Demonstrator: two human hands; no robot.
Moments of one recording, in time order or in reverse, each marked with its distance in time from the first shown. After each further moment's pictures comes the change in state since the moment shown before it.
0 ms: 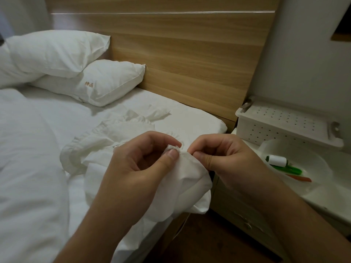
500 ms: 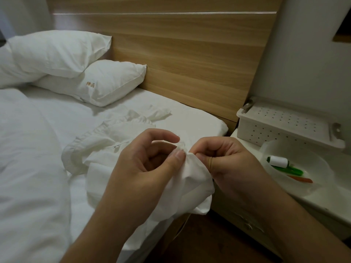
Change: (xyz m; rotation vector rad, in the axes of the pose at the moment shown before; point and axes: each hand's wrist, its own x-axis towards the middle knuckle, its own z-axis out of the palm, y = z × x) left_hand -0.001 0.002 0.006 -0.068 -0.006 -0.059; right_hand -0.001 0.002 0.012 0.216 0.023 0.015
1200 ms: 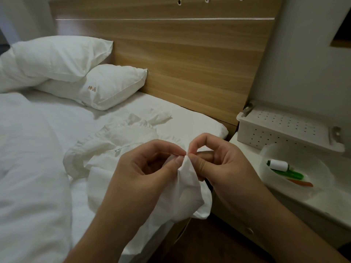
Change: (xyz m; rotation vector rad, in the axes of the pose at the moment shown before) left_hand 0.002 0.001 -0.001 0.022 -0.007 0.020; right_hand -0.007 -0.004 0.015 -0.127 0.128 -0.001
